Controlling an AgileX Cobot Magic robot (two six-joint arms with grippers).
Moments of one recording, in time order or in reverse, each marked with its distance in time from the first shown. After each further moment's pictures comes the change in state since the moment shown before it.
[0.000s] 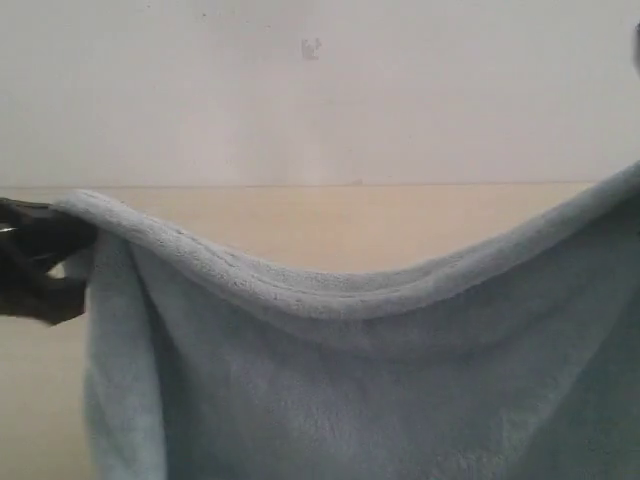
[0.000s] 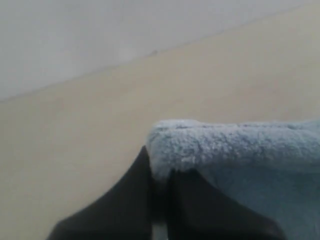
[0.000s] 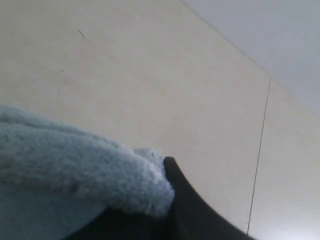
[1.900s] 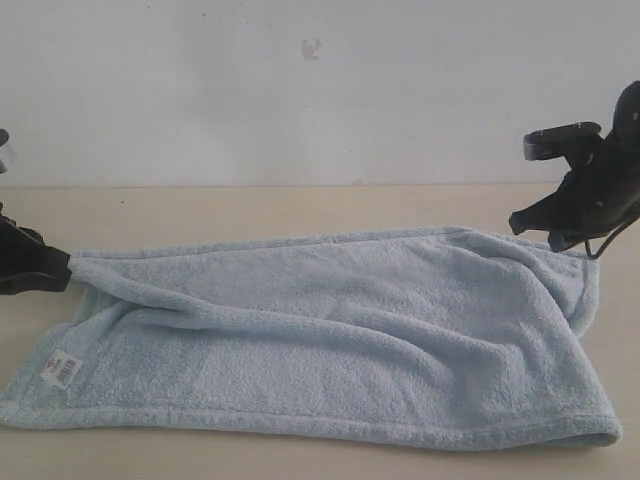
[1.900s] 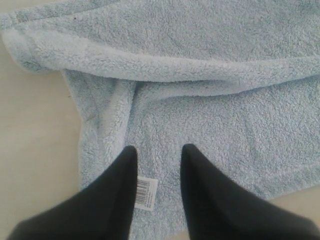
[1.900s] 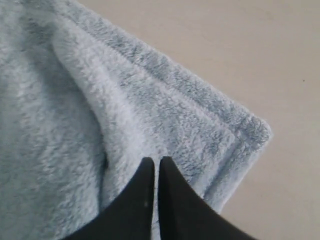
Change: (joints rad) left arm 0.454 0.528 -0.345 0.153 0.507 -0.043; right arm -0.568 1.036 -0.474 0.656 -0.458 -0.415
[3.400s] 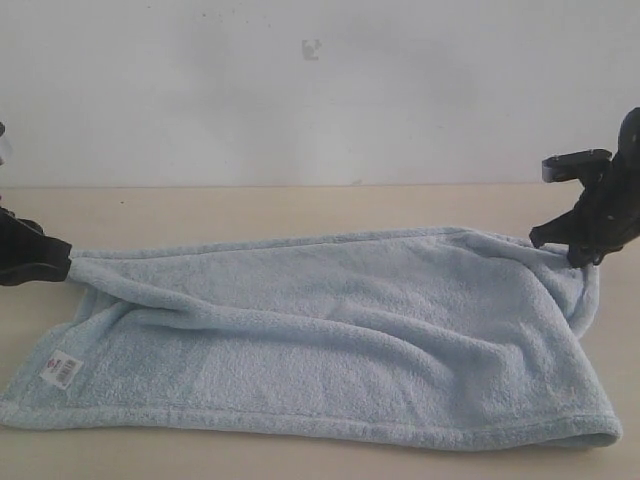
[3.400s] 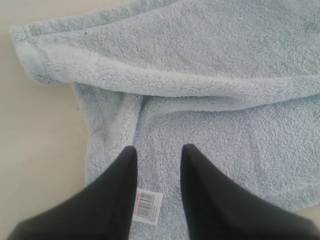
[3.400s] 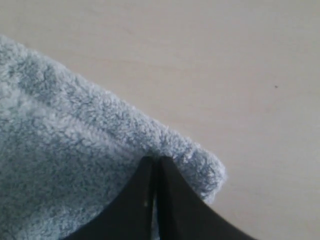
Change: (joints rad) left arm 0.000 0.000 0.000 -0.022 -0.044 -0.001; right arm -0.089 0.246 -0.256 -0.033 0.114 -0.027
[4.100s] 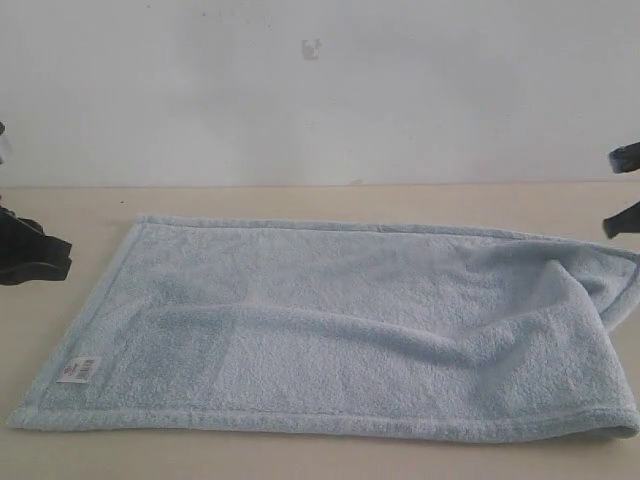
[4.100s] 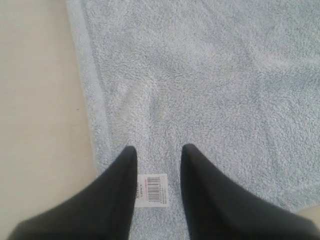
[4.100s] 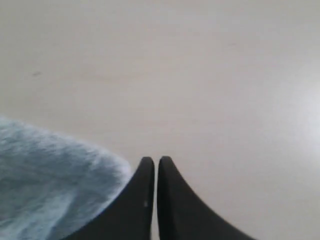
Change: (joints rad) left arm 0.000 0.000 0.000 -0.004 -0.004 0.002; right arm -0.095 0.034 -0.118 -0.387 0.048 0.274
